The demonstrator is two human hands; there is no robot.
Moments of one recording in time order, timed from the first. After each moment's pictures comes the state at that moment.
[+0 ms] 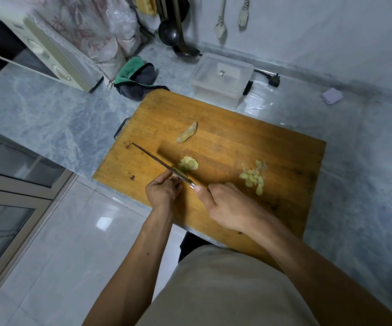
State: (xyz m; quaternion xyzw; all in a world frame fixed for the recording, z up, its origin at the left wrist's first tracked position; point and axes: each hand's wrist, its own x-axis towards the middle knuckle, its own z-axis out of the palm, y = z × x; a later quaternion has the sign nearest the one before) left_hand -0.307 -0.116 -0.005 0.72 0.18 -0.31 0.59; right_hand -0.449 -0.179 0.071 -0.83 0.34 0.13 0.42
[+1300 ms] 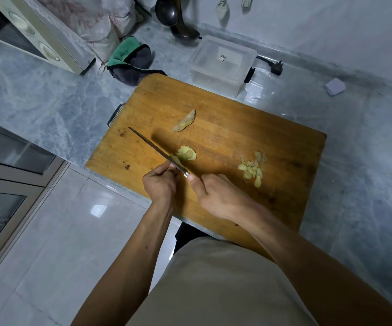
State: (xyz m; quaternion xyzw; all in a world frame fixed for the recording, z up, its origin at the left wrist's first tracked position) left_hand -0.310 -0.114 -0.017 0.74 0.12 -0.28 0.59; right_hand -0.434 -0.177 0.055 -0.80 0.36 0.16 0.45
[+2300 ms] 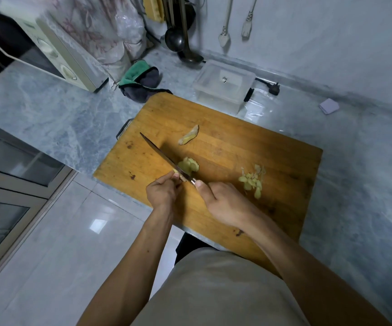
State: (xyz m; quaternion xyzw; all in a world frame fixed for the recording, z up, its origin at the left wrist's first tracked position) left_hand -0.305 -0.113 -0.014 0.69 0.19 -0.31 0.62; right_hand -0.442 -0.181 0.051 -0.81 0.34 0.07 0.47
